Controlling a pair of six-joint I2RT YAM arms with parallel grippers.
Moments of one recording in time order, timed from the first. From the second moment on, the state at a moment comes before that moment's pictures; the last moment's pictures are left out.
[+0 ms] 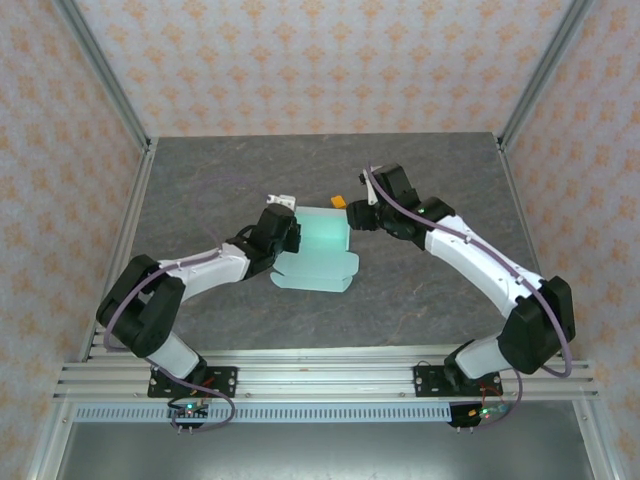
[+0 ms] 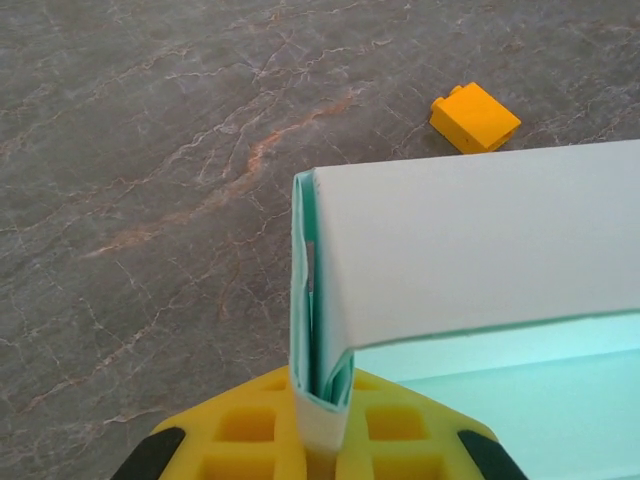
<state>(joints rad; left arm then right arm) -0.55 1.57 0.85 0.01 -0.26 -0.30 0.58 1.43 1.23 -0.60 0.04 0.27</state>
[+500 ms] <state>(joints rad) -0.48 1.67 1.21 -0.67 -0.09 -0.20 0.58 1.43 1.23 -0.60 0.09 0.26</state>
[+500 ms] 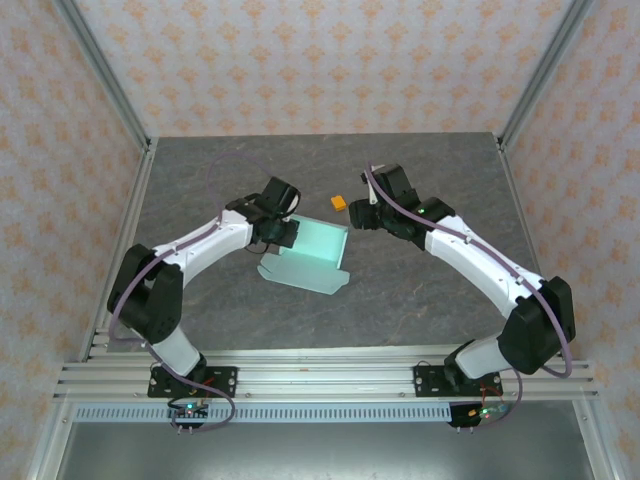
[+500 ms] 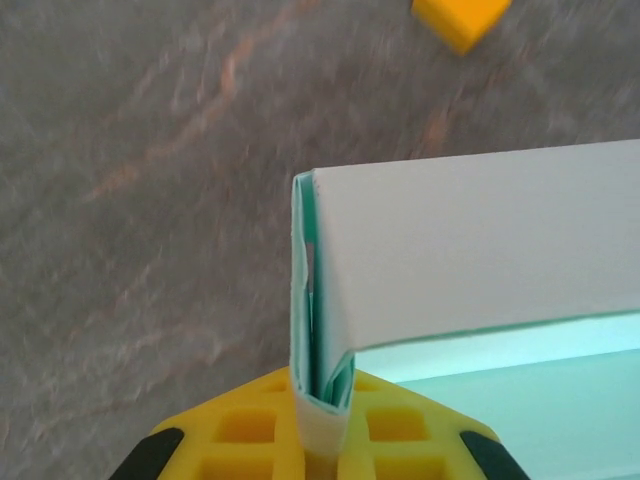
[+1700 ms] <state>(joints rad) -0.55 2.53 2.47 -1.58 -0.03 0.39 0.51 1.31 1.02 -0.65 0.12 0.29</state>
